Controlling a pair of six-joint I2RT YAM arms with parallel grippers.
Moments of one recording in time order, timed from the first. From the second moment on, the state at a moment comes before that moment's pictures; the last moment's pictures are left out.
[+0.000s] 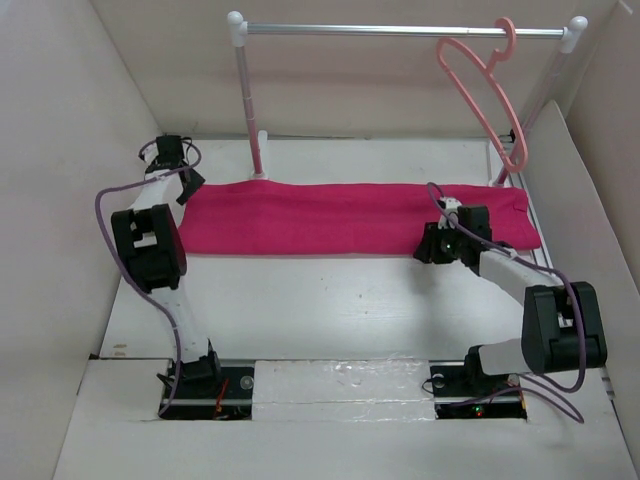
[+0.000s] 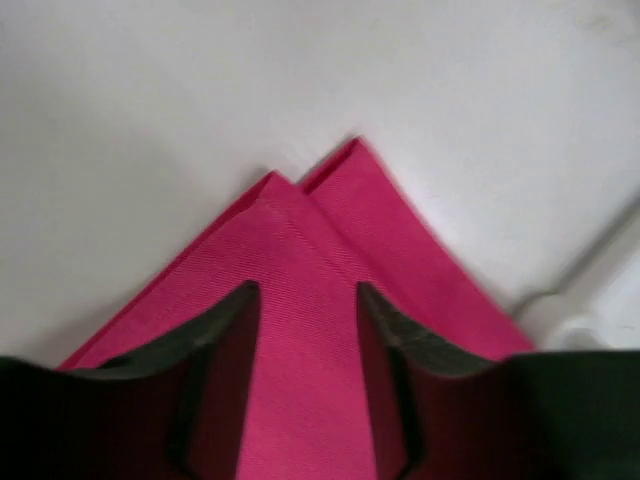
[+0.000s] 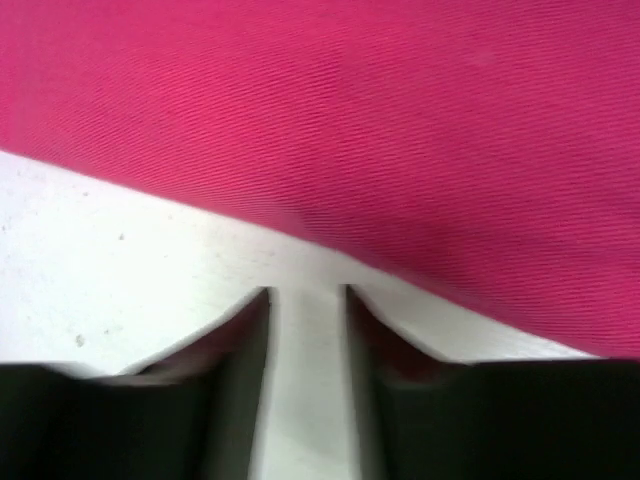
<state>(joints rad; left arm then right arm) 0.17 1.94 1.51 -0.40 -0.18 -0.68 0.05 1.38 0.65 -0.09 -0.39 0.15</state>
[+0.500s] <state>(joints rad) 0.16 1.91 1.26 -0.39 -0.15 -0.65 0.12 1.60 0.73 0.11 -0.35 0.23</state>
